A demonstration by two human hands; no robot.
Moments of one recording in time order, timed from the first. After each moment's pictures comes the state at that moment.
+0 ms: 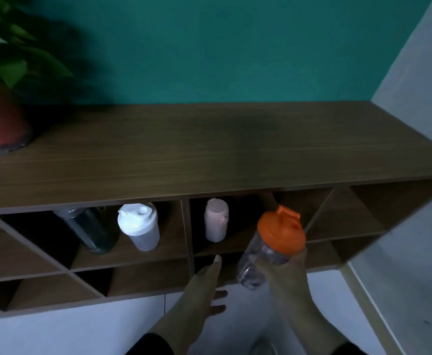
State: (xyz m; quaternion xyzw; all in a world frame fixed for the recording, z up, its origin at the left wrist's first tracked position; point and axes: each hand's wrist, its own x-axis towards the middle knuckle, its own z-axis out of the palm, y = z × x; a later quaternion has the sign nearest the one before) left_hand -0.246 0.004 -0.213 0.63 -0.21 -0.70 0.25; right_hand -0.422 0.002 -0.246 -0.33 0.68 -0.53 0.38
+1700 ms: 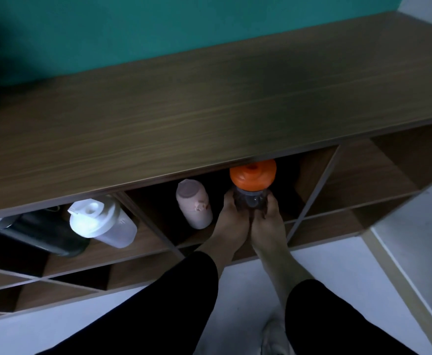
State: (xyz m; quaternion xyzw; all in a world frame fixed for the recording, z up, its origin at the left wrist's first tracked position) left_hand -0.372 -0.119 -0.297 0.60 -0.58 -0.49 0.25; right_hand -0.450 -0.086 -0.305 -0.33 0.70 -0.48 0.41
